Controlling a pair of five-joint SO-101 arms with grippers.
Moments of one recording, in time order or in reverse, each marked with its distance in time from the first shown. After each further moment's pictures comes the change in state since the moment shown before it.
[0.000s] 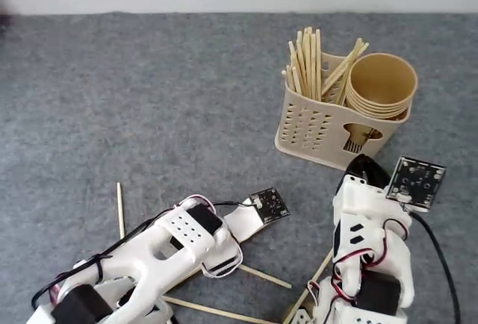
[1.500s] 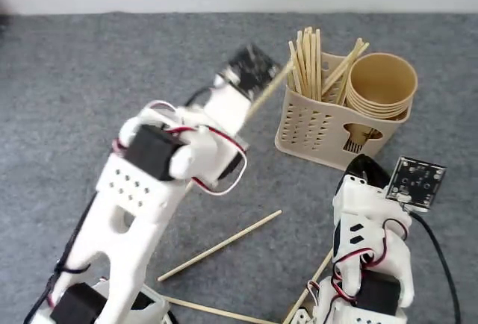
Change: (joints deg) left arm -10.6 0.0 -64.3 31.2 9.1; right arm 0.0 0.0 0.0 0.0 0.0
